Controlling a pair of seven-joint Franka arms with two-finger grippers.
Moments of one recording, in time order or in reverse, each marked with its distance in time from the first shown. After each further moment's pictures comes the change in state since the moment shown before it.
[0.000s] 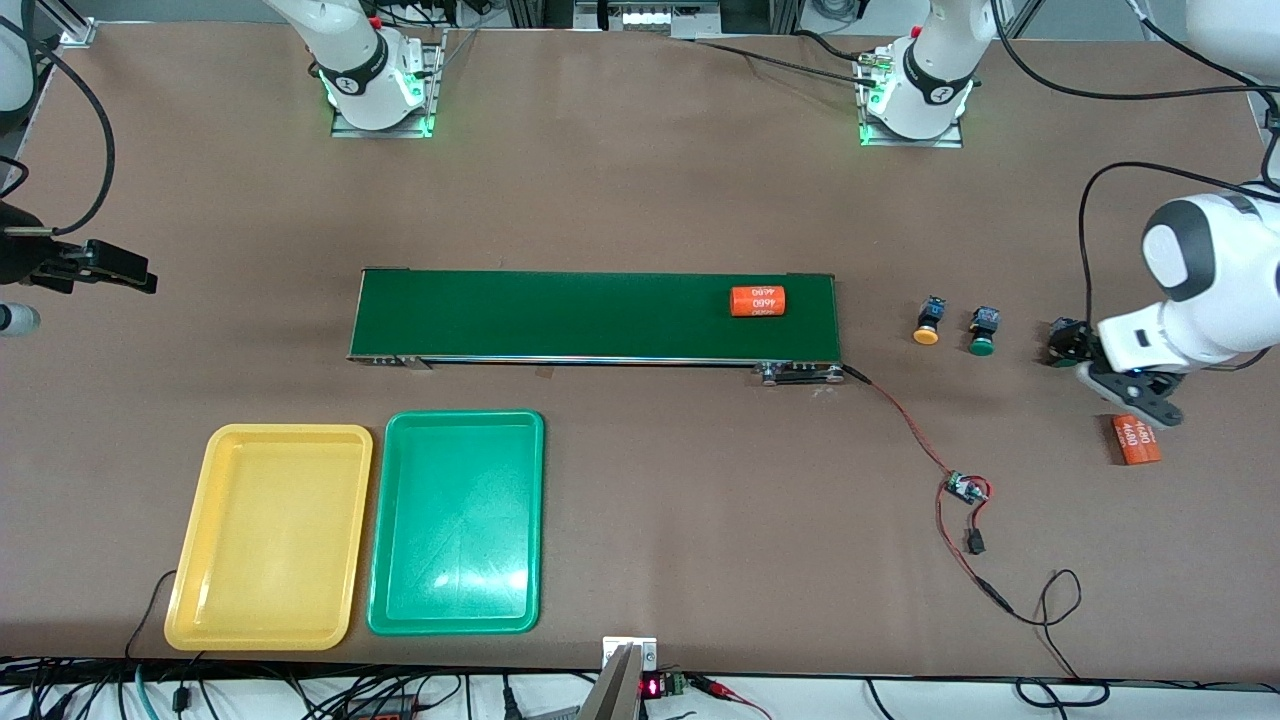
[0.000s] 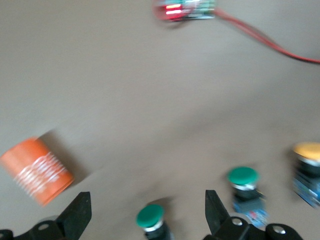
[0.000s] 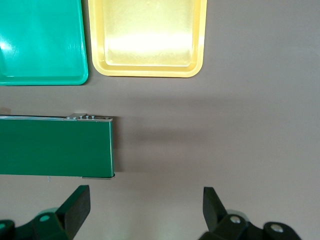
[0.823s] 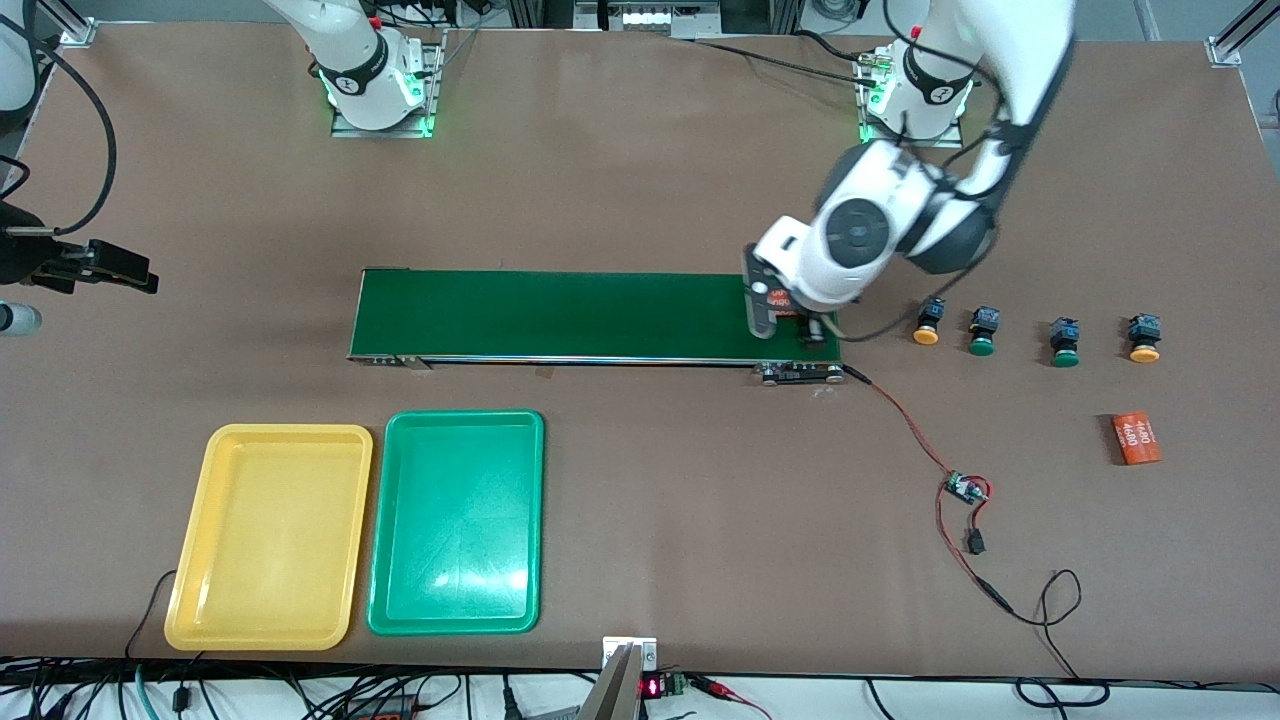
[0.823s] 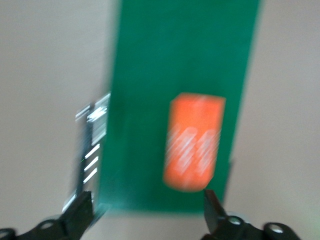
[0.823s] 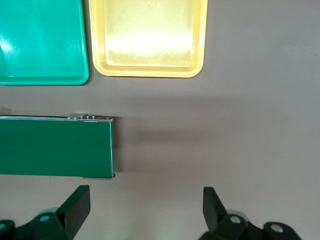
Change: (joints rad) left arm -0.387 -0.058 -0.316 -0.003 0.052 -0.198 0.186; right arm 0.001 0.000 0.001 0.000 0.000 0.001 0.001
